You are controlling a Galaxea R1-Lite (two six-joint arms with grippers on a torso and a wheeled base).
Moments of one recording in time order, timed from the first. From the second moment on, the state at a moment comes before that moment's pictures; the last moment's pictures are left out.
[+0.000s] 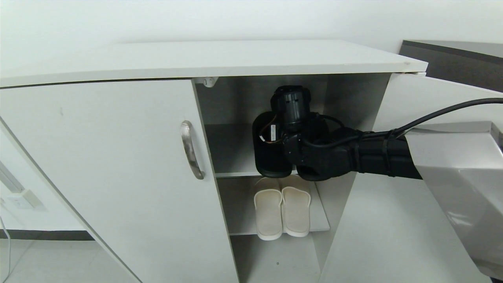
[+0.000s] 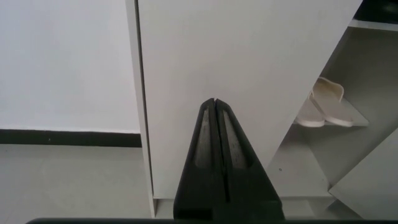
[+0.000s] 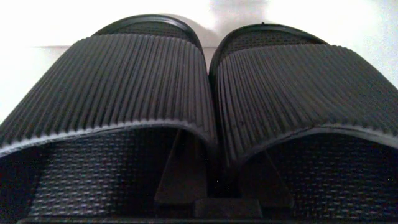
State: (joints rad) left arm 0.00 0.00 0.00 0.00 0.03 -0.10; right arm 0.76 2.28 -1.95 -0.12 -0.74 0.16
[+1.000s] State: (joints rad) left arm 0.00 0.00 0.00 0.00 0.03 -0.10; right arm 0.85 2.04 -1.58 -0.15 -0.74 0.17
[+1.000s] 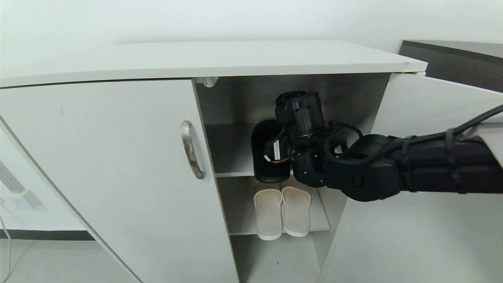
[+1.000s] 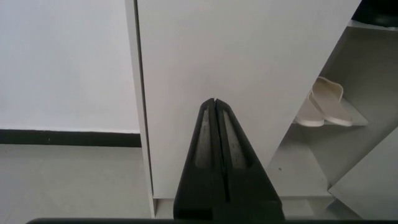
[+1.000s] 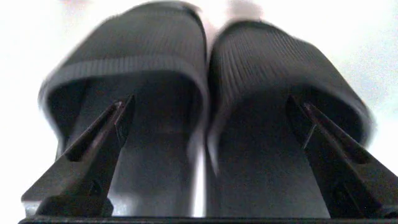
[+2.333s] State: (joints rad) left arm 0.00 0.00 0.00 0.00 0.03 -0.09; right arm 1.04 1.68 -0.93 -0.55 -0.66 0.17
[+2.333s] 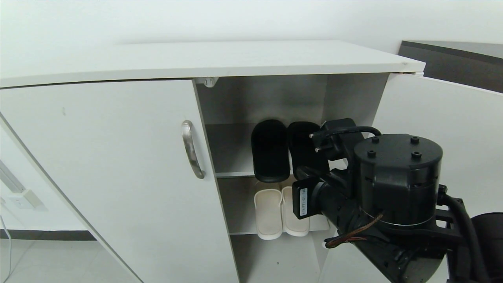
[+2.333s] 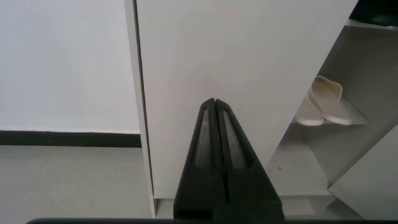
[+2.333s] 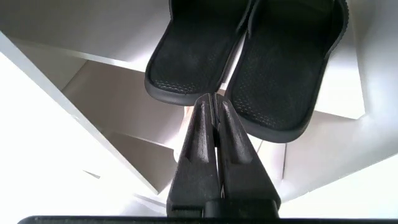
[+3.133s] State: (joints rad) left arm 0.00 0.00 0.00 0.00 0.02 -0.09; right arm 1.04 1.71 -0.92 -0.55 -0.66 0.17
